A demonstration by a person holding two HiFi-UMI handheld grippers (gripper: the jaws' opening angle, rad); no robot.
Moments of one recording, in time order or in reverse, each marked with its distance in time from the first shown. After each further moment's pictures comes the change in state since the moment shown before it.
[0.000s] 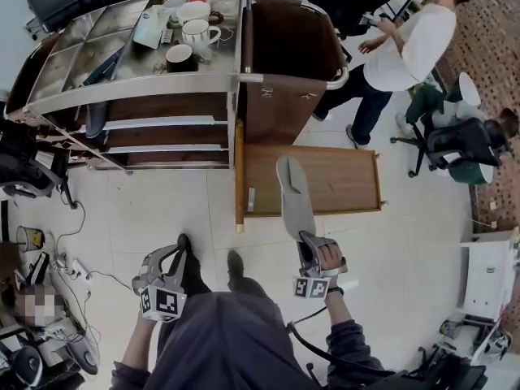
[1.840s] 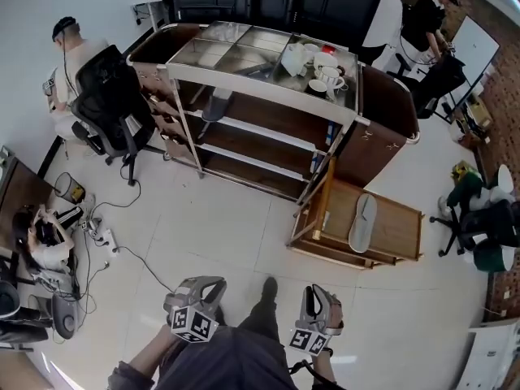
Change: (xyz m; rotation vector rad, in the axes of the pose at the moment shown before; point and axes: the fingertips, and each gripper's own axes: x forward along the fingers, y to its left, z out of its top) left arm -0.194 -0.084 -0.108 0.007 -0.006 0.082; right arm -0.158 0.063 0.222 0.320 -0.165 -0.066
